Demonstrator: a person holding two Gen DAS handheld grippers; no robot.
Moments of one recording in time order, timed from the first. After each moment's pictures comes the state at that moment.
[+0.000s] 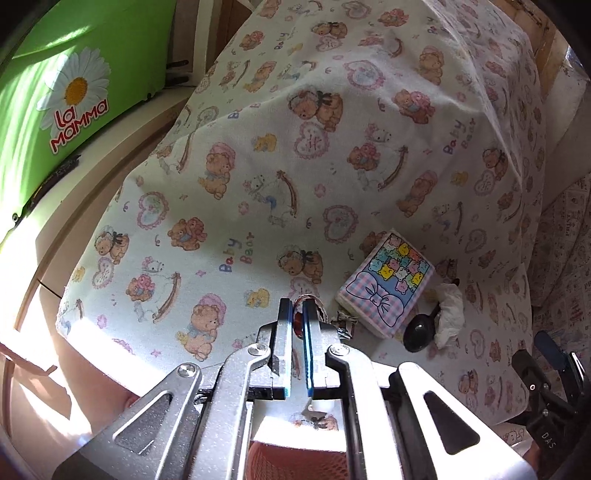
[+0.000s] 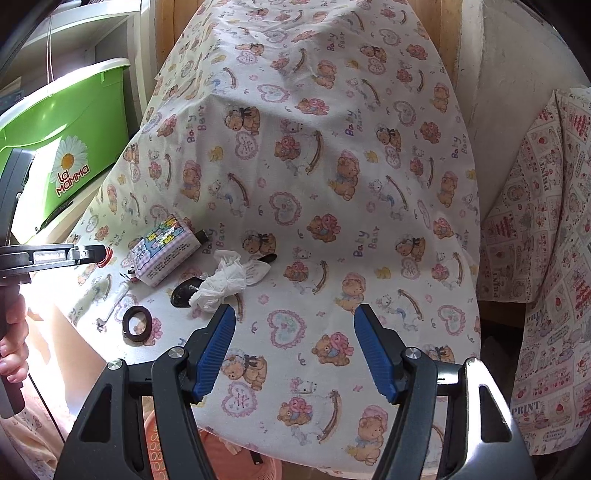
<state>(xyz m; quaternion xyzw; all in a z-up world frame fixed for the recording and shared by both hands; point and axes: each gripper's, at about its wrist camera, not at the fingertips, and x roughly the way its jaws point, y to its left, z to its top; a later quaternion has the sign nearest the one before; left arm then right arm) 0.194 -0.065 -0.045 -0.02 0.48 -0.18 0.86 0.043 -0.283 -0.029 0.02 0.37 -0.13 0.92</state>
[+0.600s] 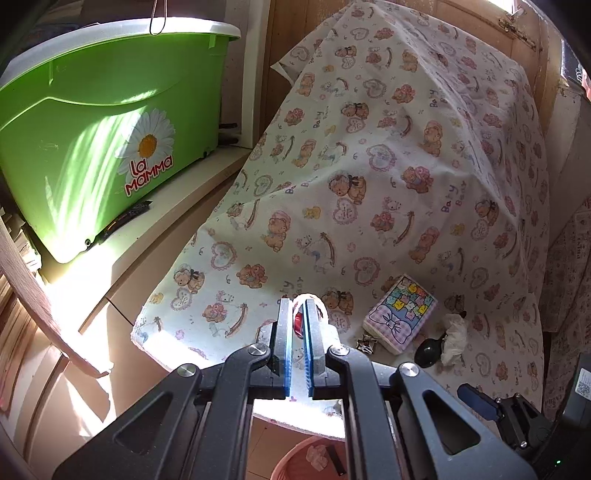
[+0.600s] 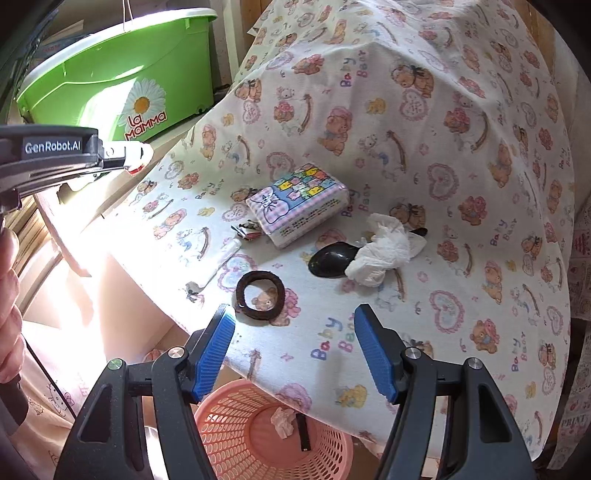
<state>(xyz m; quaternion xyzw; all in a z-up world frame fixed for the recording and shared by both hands) 0.156 -0.033 0.006 -0.01 0.39 -0.11 0.91 0.075 -0.187 -0.069 0.00 0.42 0.00 0.91</state>
